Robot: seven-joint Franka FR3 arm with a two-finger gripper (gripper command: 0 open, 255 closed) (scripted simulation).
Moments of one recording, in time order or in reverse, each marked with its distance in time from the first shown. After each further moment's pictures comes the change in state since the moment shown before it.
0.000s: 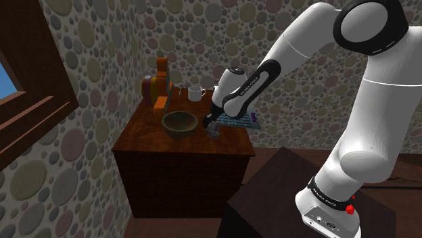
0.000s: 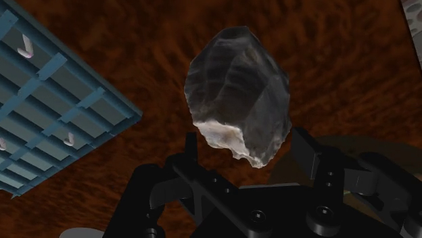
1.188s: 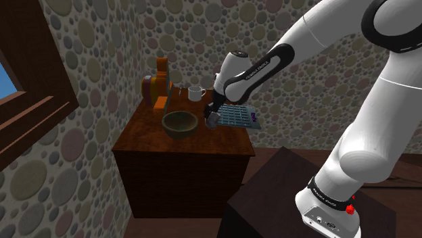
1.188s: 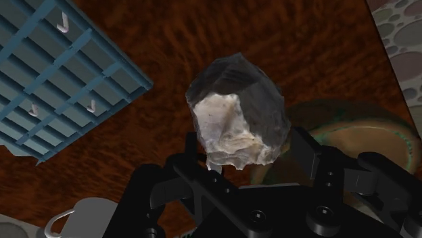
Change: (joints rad) arm -0.012 -0.149 0.020 0.009 0.041 -0.160 -0.037
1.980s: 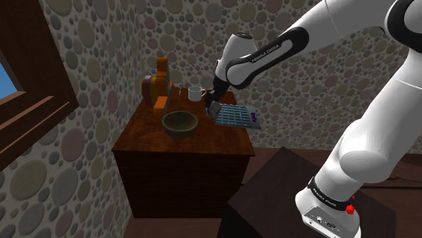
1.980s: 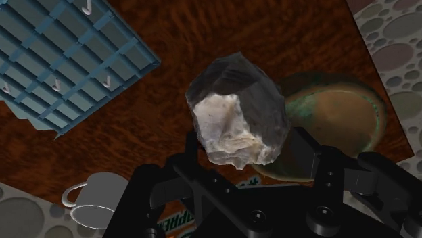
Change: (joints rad) arm 0.001 -0.118 0.003 0.043 0.023 -0.161 -0.021
